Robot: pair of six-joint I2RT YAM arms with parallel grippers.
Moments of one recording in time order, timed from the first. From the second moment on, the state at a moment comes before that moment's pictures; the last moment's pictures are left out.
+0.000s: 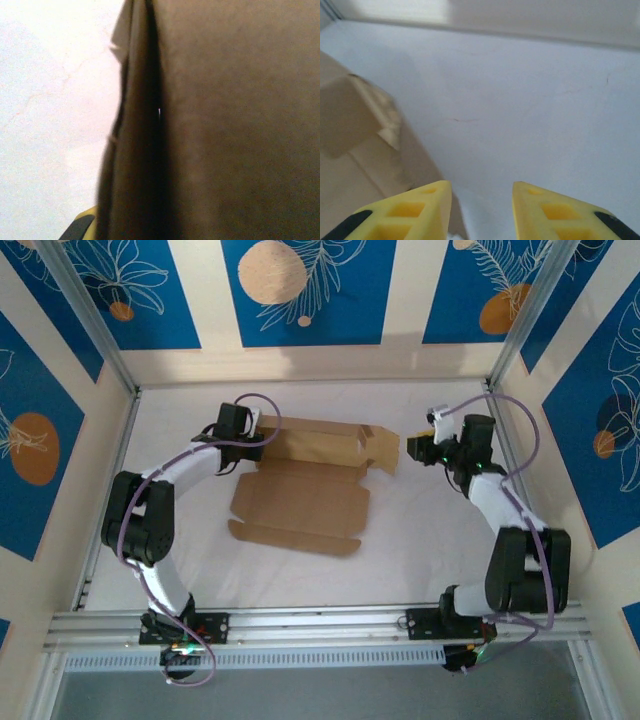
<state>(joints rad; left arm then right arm) -0.31 1.78 1.21 -0.26 -0.01 -0.08 -0.06 1.43 0.88 -0.05 -0.53 -0.13</state>
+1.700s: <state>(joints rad) -0.31 1.78 1.21 -0.27 0.00 -0.08 0.35 1.51 0.88 -0.27 -0.50 -0.39</state>
